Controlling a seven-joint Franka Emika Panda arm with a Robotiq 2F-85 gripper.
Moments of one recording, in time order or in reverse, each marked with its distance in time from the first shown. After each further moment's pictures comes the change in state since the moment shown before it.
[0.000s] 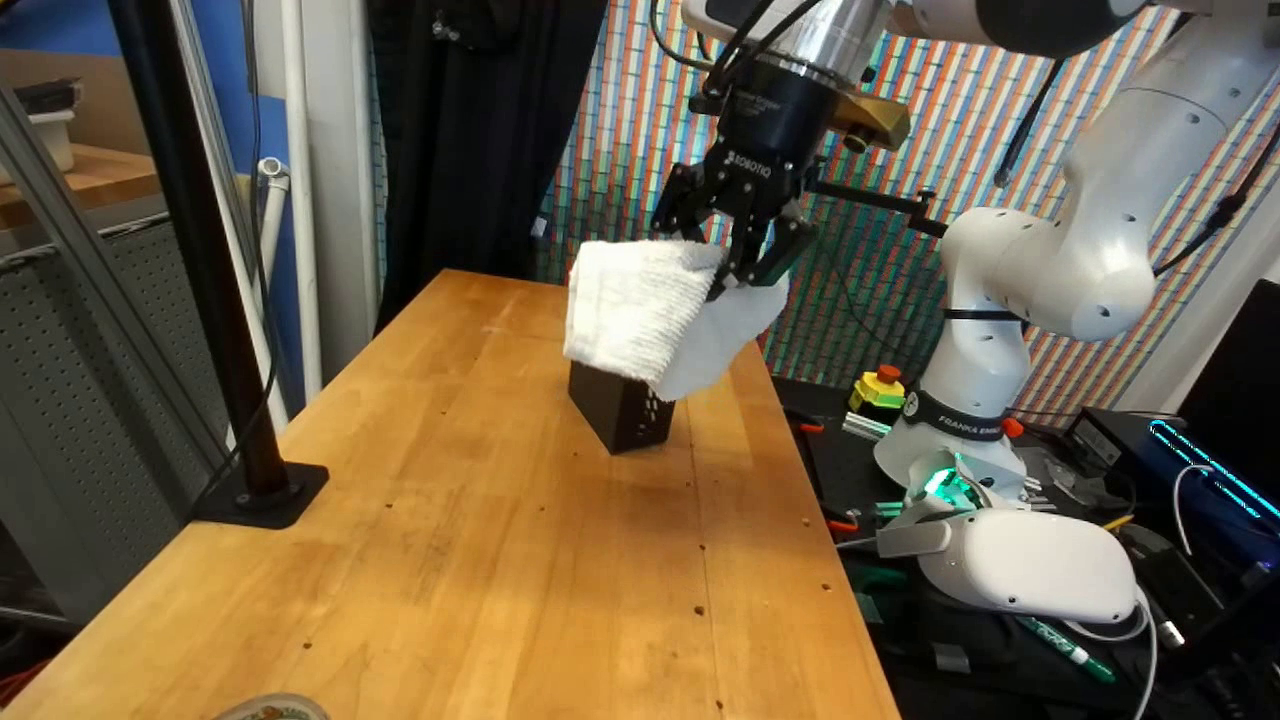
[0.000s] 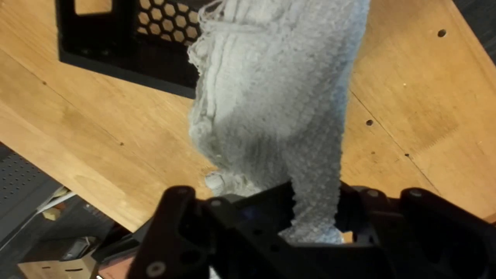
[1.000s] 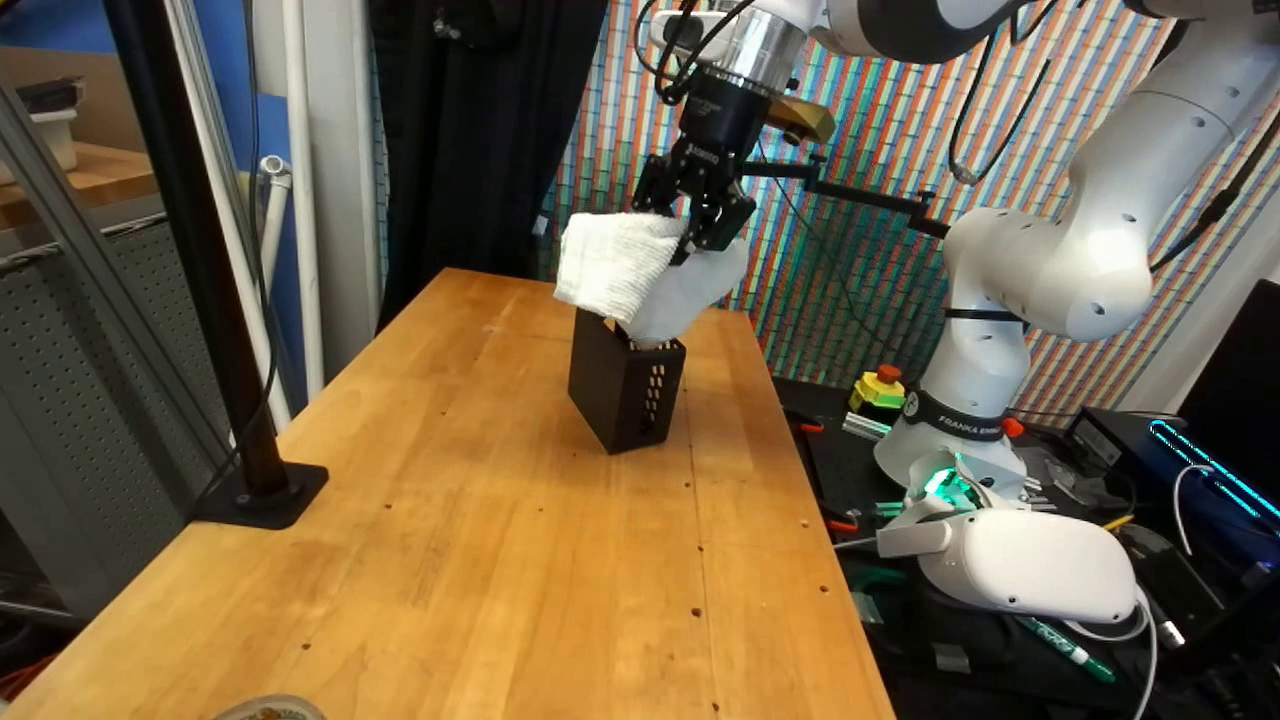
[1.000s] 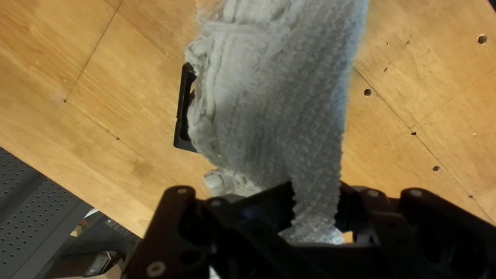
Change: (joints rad) arm -0.052 -0.037 -0.194 -0.086 -0.027 0.037 -0.196
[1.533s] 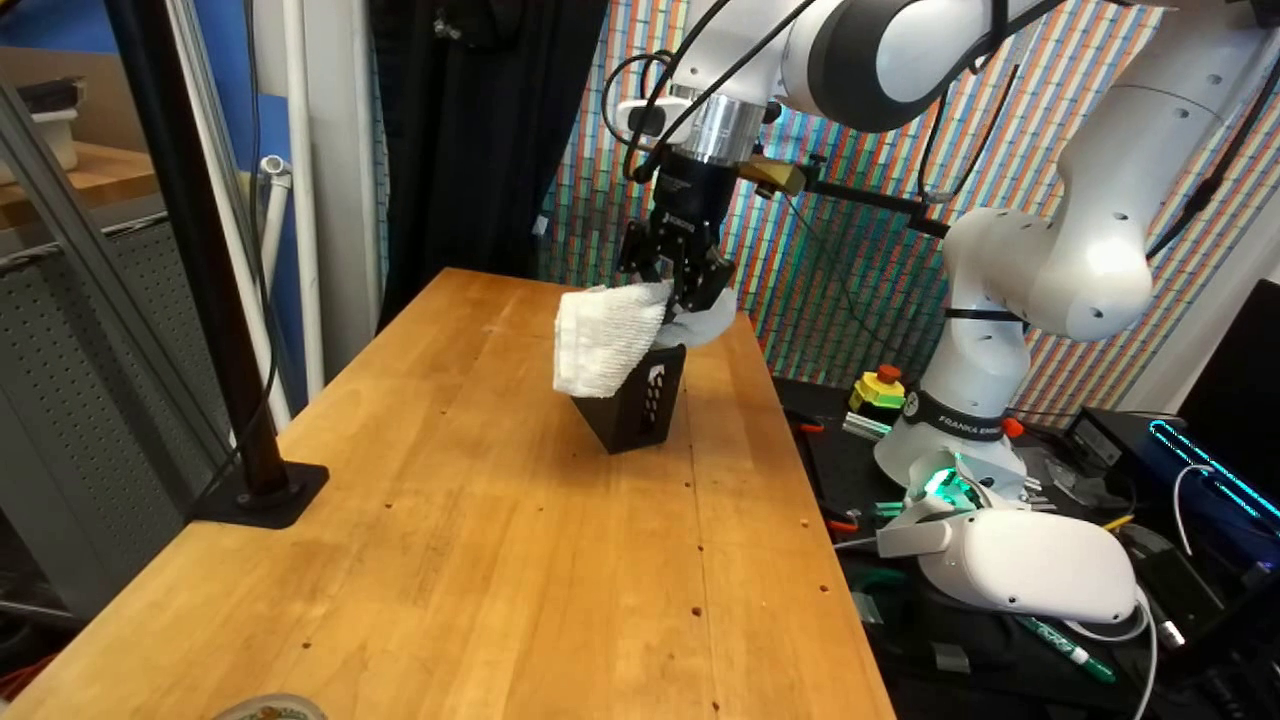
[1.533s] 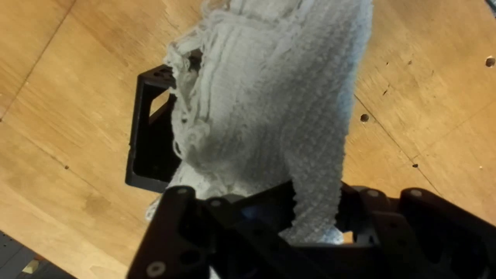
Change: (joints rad) arm 0.002 0.144 0.018 0.000 0.009 0.038 -0.023
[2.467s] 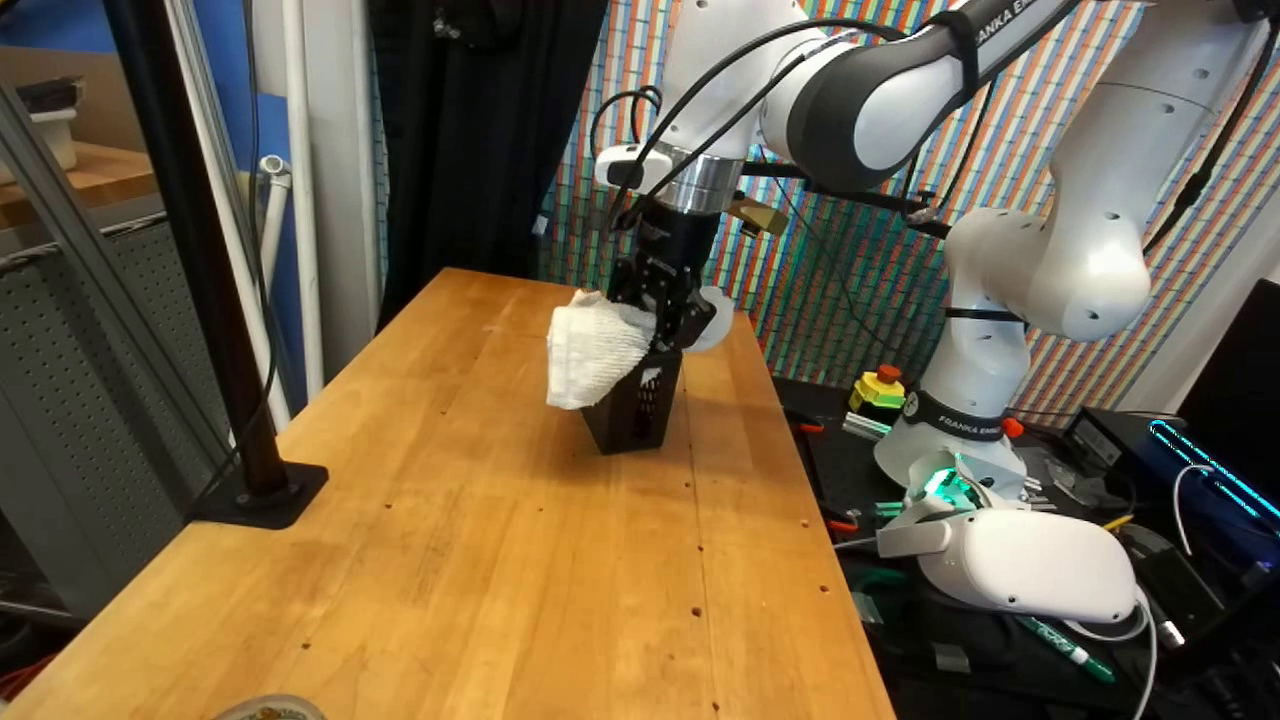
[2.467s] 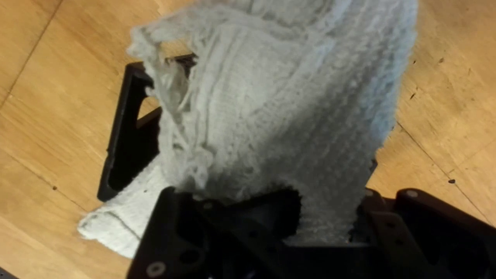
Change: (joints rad) arm -0.032 0.109 0.065 0.004 -0.076 0.075 0.113
